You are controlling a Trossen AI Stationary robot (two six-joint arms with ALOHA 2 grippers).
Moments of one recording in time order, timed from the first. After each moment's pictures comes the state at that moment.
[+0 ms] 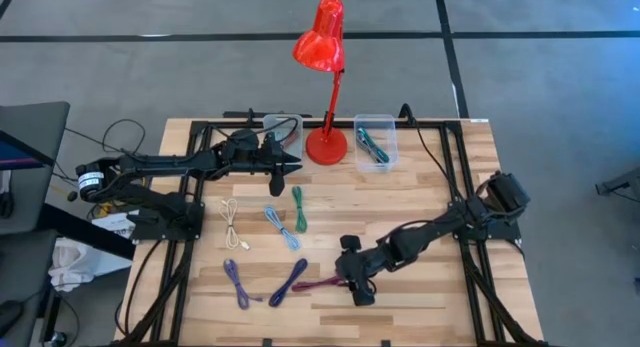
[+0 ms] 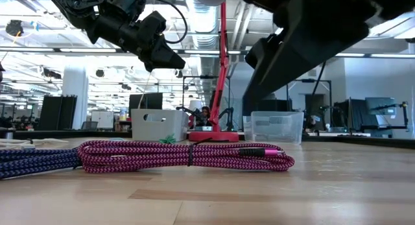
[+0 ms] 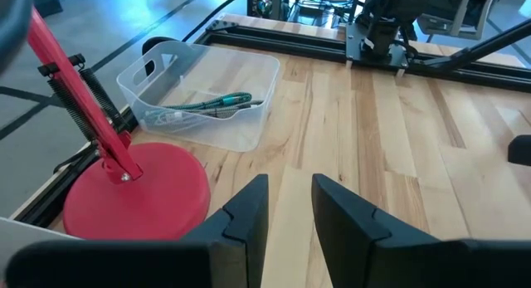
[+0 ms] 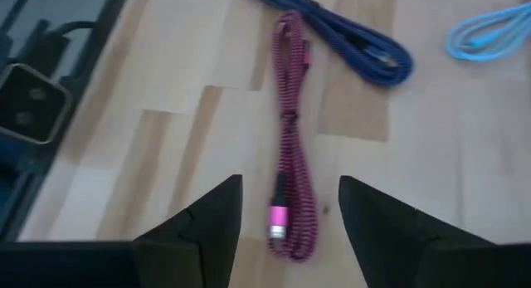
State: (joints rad) left arm 0.36 1.10 0.64 0.24 0.18 0.06; right arm 0.42 1.79 1.05 -0.09 0.04 0.27
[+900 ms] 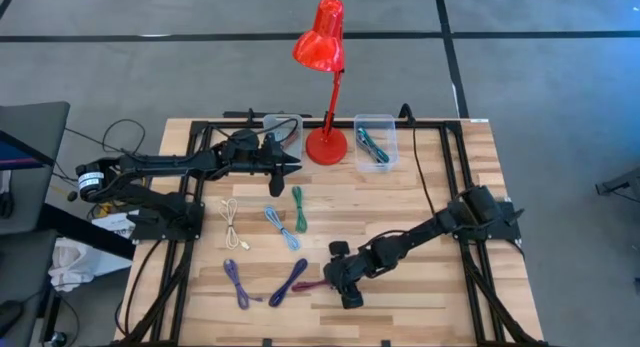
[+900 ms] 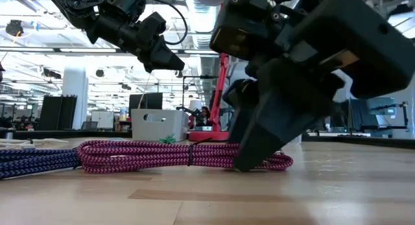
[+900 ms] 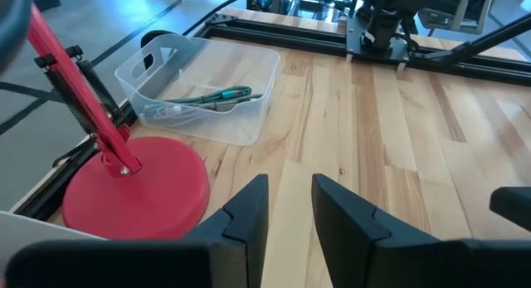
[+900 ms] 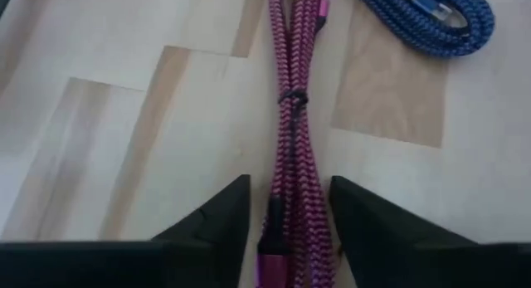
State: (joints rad) left arm 0.36 1.10 0.64 0.22 0.18 0.07; right arm 0.40 2.01 1.16 -0.07 0.00 0.21
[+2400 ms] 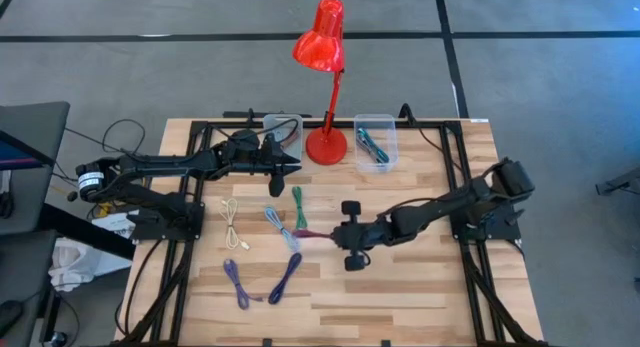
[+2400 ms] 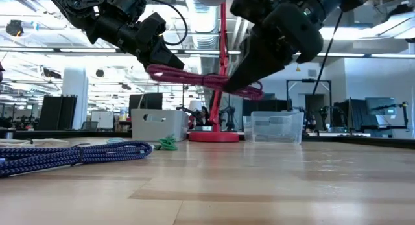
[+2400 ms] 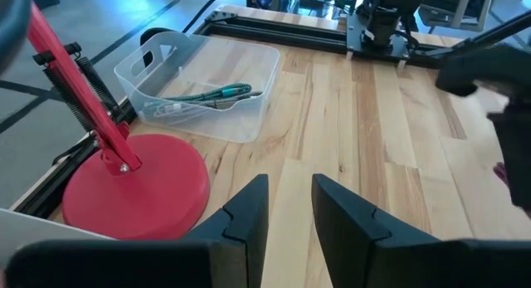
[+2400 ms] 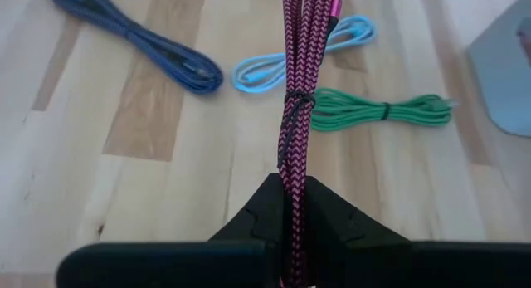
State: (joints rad) left arm 0.36 1.10 0.64 0.22 0.18 0.07; right arm 0.29 1.69 0.99 -0.10 0.32 0.03
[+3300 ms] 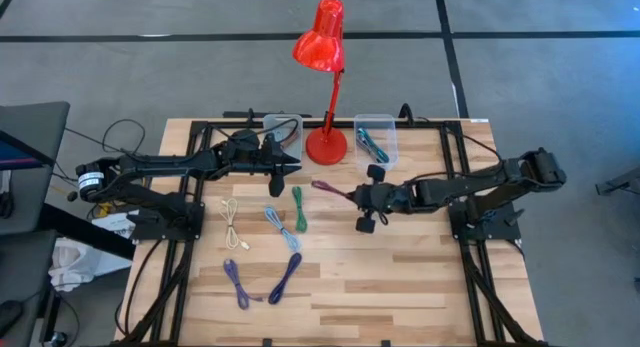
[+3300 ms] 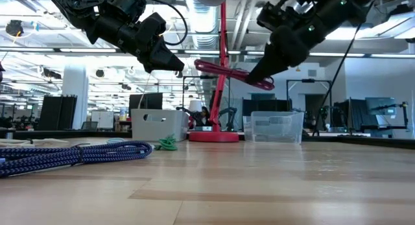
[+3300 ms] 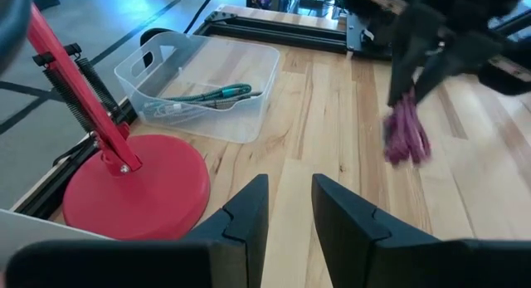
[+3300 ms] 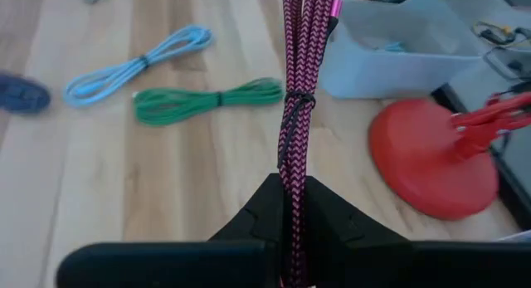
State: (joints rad) left arm 0.36 1.10 0.64 0.22 0.18 0.07; right arm 0.08 1.40 0.75 0.01 0.40 -0.01
